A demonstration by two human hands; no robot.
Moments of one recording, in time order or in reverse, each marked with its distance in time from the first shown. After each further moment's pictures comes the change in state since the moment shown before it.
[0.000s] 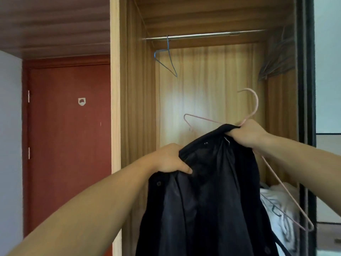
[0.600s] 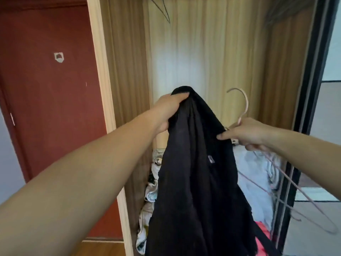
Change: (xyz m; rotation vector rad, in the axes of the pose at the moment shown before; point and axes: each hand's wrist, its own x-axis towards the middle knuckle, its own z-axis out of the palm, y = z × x) left_hand 0.008 -0.009 0.024 -0.912 0.230 -0.179; right_hand -0.060 0.063 0.045 -0.011 -0.322 0.323
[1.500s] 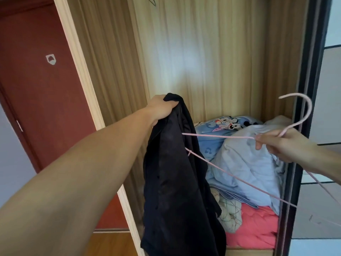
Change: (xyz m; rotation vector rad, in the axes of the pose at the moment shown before) left_hand 0.052 -0.037 0.013 0.516 0.123 0.020; right_hand -0.007 0.125 -0.036 0.209 0.074 -0.166
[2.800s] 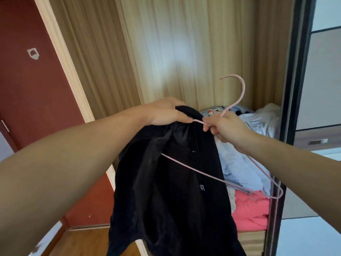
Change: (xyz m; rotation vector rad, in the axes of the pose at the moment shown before) left_hand -0.043 0.012 0.009 0.523 -0.509 0.259; right_hand 0.016 -0.045 0.084 0.143 -0.006 -0.056
